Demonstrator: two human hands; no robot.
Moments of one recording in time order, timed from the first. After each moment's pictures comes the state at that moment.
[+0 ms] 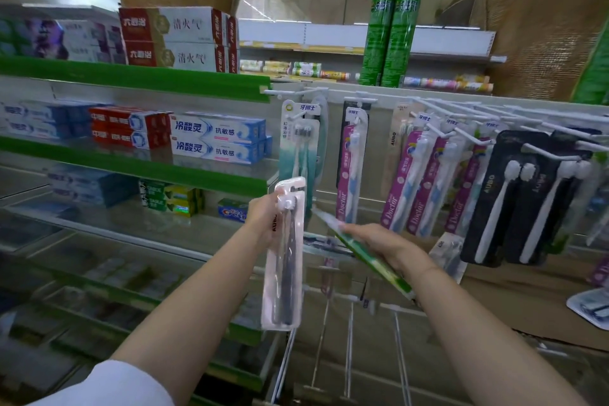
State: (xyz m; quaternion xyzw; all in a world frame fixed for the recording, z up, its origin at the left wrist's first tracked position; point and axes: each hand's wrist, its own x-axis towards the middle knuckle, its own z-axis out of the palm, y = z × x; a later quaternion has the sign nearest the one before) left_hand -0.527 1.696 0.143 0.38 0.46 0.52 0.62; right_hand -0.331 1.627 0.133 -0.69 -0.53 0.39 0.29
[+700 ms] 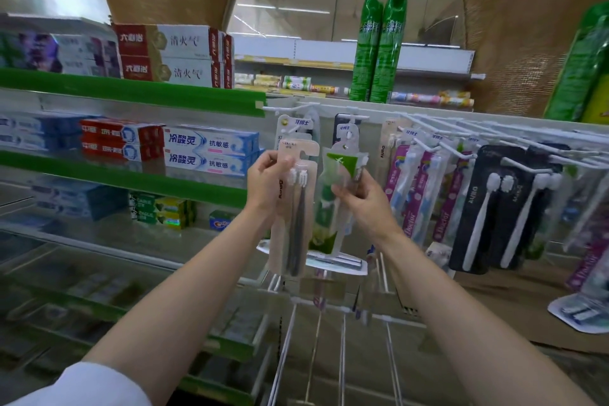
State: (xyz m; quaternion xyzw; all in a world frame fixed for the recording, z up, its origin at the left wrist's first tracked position) left_hand -0.527 1.674 0.201 0.52 0.26 0.64 0.50; right_hand -0.368 1.608 0.193 -0.46 -0.61 0.26 0.58
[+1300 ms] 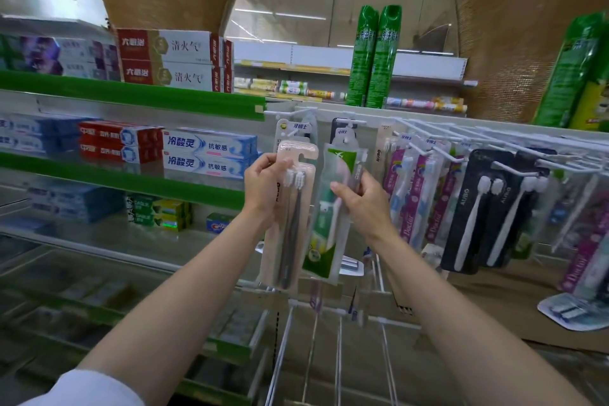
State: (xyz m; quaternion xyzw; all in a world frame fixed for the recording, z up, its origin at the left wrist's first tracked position) left_hand -0.529 1.664 0.206 0.51 0.26 0.65 0.50; right_hand -0.384 1.596 0.203 -0.53 -0.59 0.17 0.58
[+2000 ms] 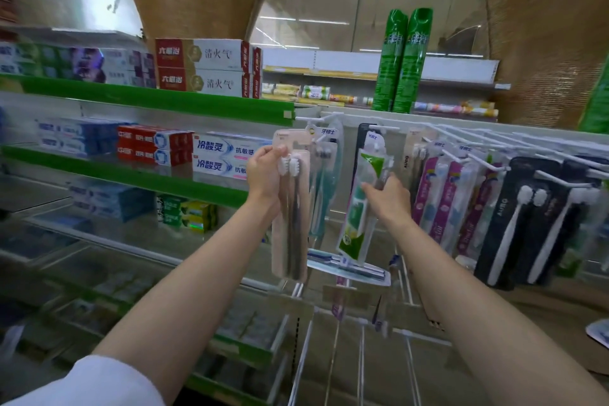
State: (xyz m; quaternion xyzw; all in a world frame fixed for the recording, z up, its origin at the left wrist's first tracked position) left_hand -0.561 1.677 0.227 0.43 0.28 0.70 0.50; right_hand -0.375 1.647 0.211 -0.69 -0.50 0.10 0.51
